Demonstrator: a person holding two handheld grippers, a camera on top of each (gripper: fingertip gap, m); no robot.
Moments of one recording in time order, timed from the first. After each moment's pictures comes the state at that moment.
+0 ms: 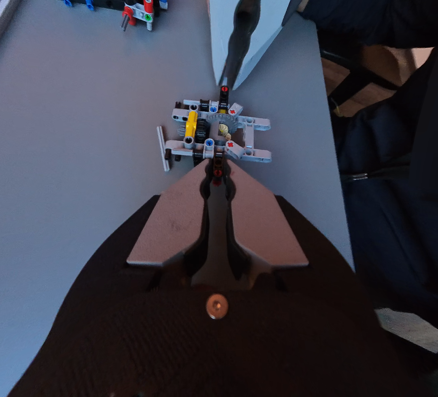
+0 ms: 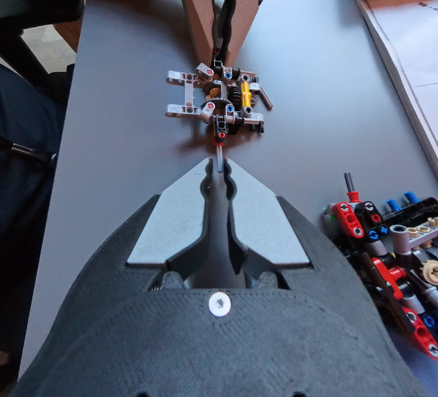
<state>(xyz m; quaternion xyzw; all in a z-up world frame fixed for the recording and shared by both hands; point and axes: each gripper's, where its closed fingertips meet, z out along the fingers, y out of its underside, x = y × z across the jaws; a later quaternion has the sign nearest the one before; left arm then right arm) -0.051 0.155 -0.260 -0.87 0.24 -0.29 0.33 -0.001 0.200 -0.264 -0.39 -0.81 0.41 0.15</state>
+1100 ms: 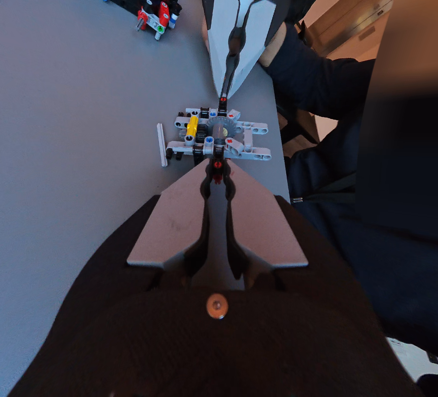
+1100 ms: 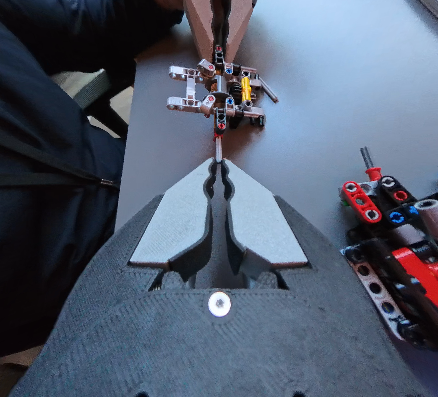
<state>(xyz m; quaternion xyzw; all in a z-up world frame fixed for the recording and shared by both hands) -0.057 0.156 -0.244 -0.83 0.13 -0.44 0.32 0.001 0.202 -0.253 -0.45 -0.74 0.50 0.00</state>
